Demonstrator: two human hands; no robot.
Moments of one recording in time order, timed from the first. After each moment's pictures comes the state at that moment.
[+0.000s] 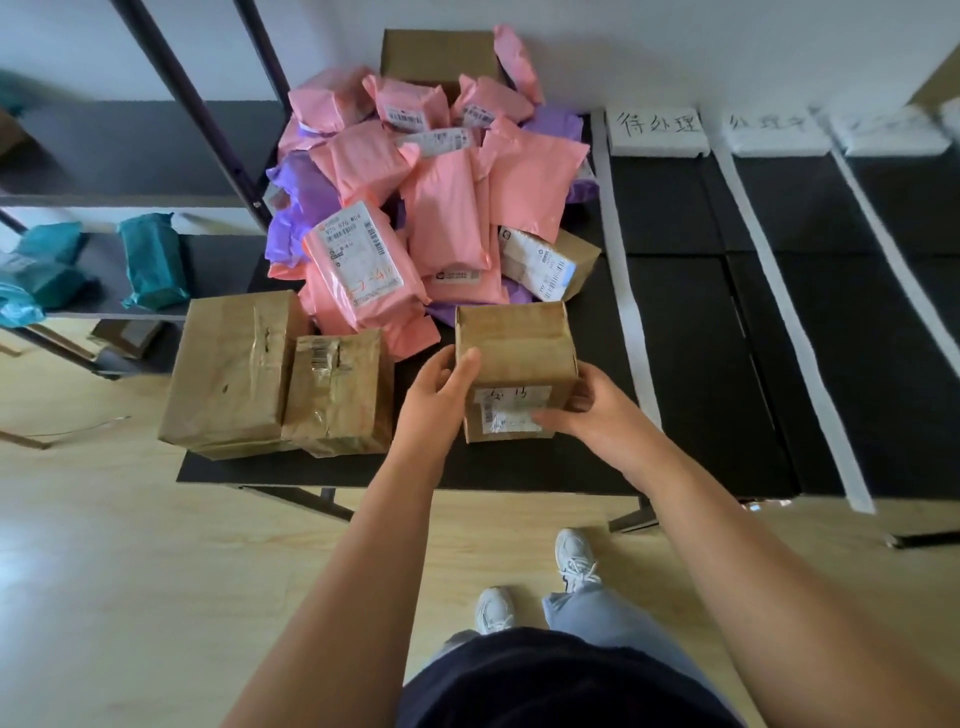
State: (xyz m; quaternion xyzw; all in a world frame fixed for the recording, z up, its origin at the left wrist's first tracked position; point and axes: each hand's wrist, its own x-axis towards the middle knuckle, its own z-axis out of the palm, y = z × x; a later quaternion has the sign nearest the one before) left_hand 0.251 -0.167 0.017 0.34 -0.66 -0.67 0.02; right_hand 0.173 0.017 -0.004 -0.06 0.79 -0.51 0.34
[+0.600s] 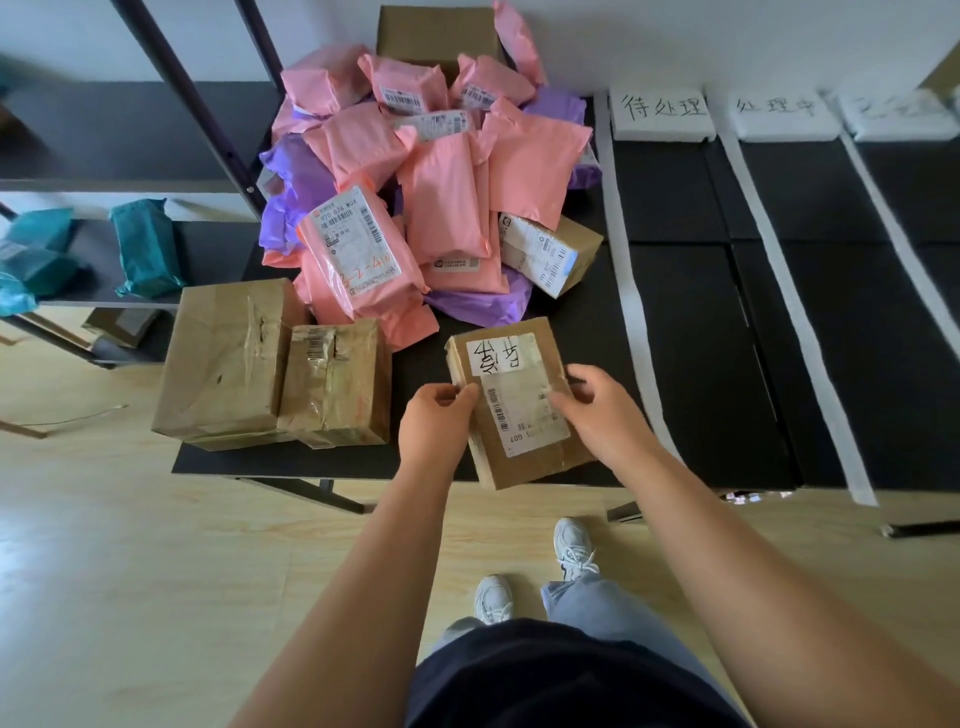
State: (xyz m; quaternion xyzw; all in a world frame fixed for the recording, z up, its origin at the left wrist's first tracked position) left_hand 0.252 -0.160 -0.017 0.45 -0.70 -0.55 -0.02; right_hand 0.177 0.011 -0.020 -0.04 0.86 -0.43 0.27
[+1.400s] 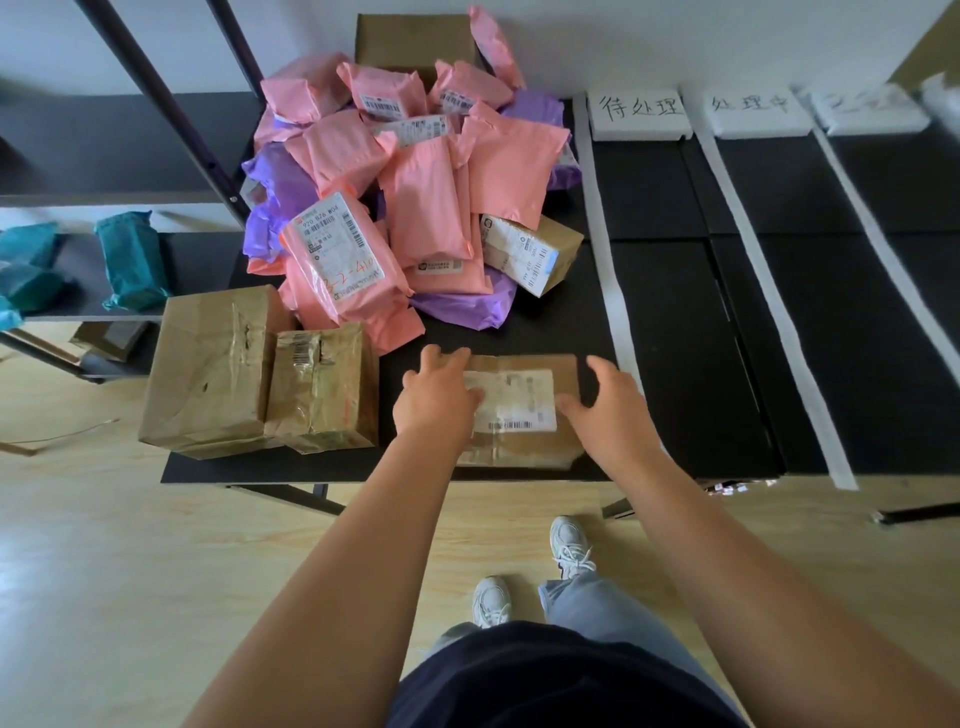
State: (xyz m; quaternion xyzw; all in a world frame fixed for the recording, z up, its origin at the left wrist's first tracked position) left_hand 0.223 -0.160 -0.014 0.25 -0.94 -0.19 -0.14; right_hand 0.182 0.029 -0.017 -0.03 0.92 -0.34 0.16
